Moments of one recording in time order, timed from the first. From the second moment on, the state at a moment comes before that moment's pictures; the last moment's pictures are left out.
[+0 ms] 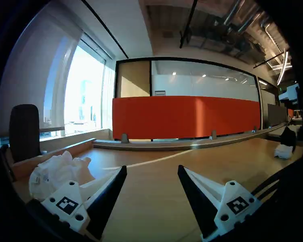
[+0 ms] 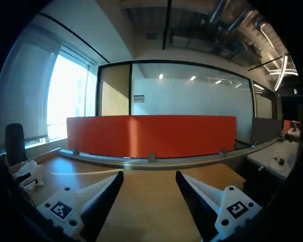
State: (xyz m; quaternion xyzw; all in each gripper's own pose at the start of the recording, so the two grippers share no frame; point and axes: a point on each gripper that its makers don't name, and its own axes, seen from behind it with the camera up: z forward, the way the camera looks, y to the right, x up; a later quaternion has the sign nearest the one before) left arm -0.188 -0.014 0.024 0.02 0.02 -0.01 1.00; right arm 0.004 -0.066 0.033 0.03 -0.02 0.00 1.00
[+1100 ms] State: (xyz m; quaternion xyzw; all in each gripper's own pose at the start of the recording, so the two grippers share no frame) left arm -0.200 -0.013 0.027 0.02 0.02 -0.01 1.00; right arm 0.003 -0.034 0.025 0.01 0.00 0.00 1.00
